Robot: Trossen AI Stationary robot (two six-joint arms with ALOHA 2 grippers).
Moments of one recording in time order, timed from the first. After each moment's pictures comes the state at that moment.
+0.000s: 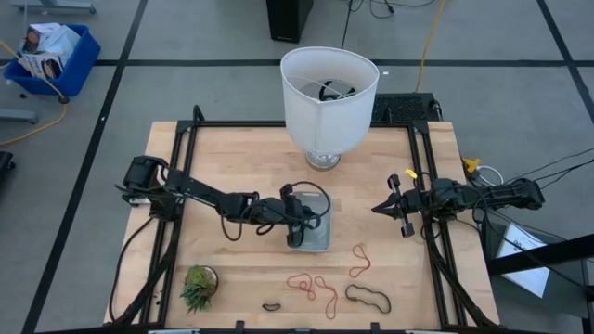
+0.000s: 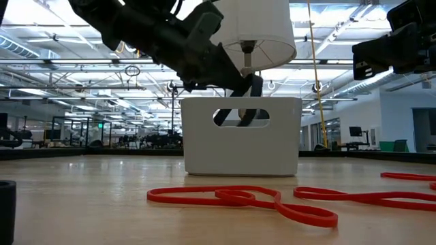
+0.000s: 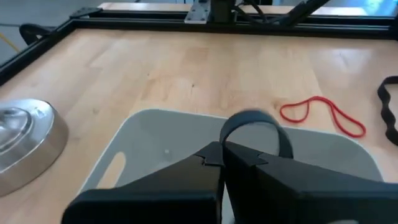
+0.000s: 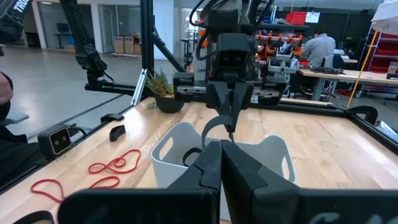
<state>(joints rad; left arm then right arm) -0.16 1.76 0.92 0.39 -0.26 -0.12 0.08 0.14 0.02 0.13 -0.10 -0.04</state>
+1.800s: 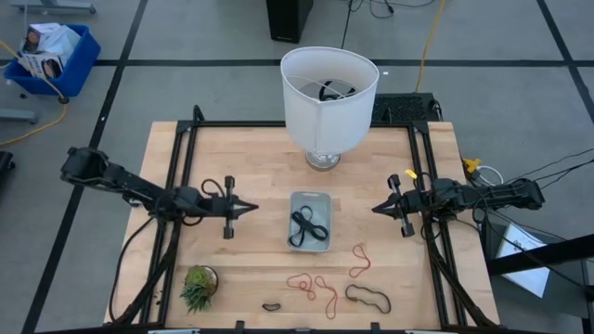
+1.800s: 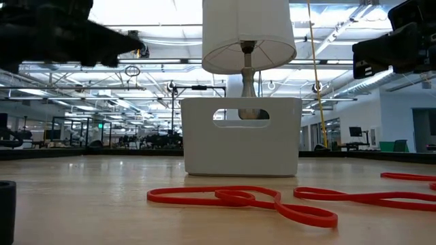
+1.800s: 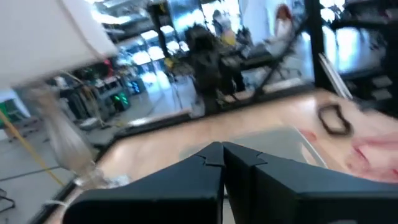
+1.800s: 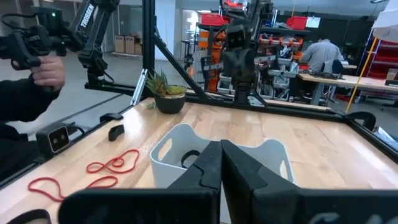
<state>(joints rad) -0.23 1.08 0.11 1.00 -0.21 0.28 0.08 0.14 0.02 0.13 -0.11 -0.07</state>
